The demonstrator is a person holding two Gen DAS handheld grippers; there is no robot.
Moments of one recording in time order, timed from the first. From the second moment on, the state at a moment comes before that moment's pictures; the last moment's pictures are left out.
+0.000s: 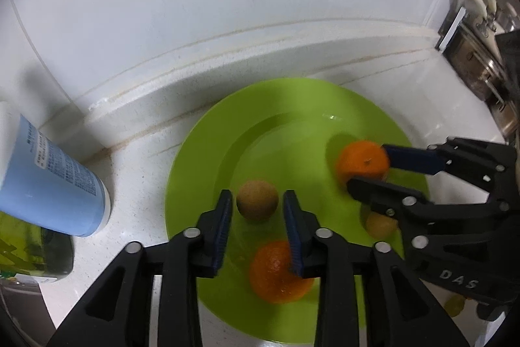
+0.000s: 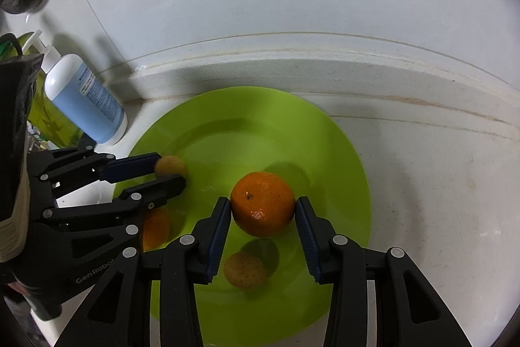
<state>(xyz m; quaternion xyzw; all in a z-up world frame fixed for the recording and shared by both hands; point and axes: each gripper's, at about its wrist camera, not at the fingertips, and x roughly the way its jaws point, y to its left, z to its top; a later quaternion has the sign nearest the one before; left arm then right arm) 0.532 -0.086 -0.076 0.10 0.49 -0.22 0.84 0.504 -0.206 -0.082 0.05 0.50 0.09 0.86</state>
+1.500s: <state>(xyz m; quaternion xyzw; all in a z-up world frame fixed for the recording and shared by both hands) 0.274 -0.015 0.035 0.08 0.31 -0.17 0.93 0.271 -0.193 0.035 0.03 0.31 0.07 0.95</state>
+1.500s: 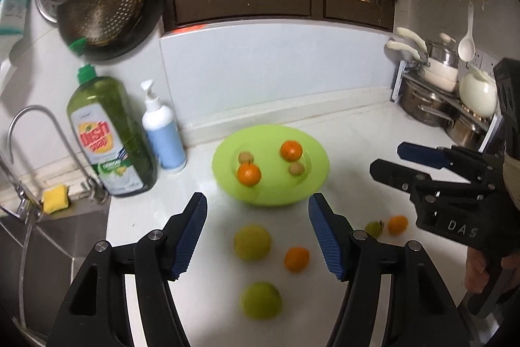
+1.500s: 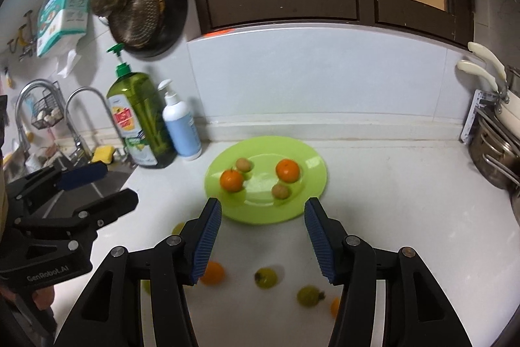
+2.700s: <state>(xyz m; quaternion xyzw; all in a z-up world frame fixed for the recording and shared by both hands) 0.229 0.007 -0.079 0.13 0.34 -0.19 0.91 0.245 -0.129 -0.063 -0.06 0.39 0.15 0.91</state>
